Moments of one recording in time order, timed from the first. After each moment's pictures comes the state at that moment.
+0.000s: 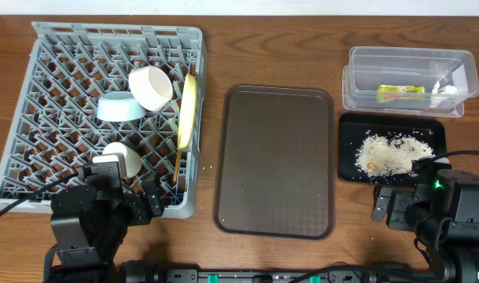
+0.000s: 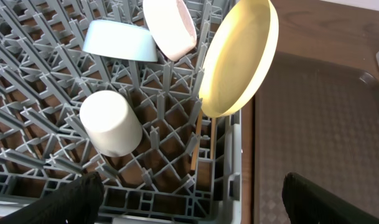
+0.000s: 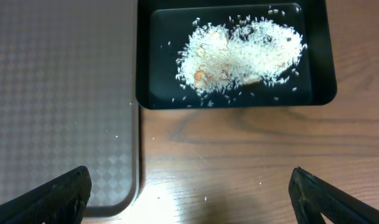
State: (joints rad) left arm 0.08 0.52 0.87 -1.02 0.13 -0.09; right arm -0.03 0.68 0.95 -1.22 0.02 0.13
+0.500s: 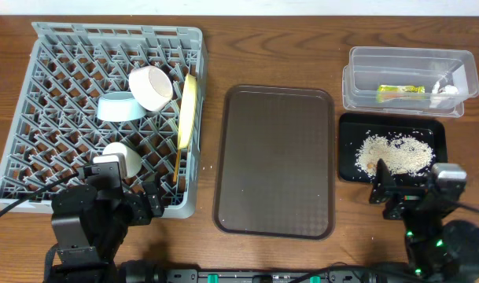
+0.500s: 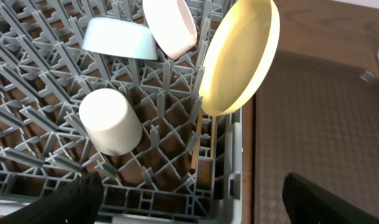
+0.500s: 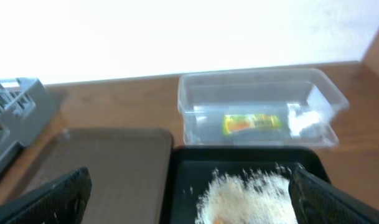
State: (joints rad) left arm 0.08 0.52 0.87 -1.02 0.13 -0.09; right arm 0.02 0.22 0.55 -0.55 0.01 0.13
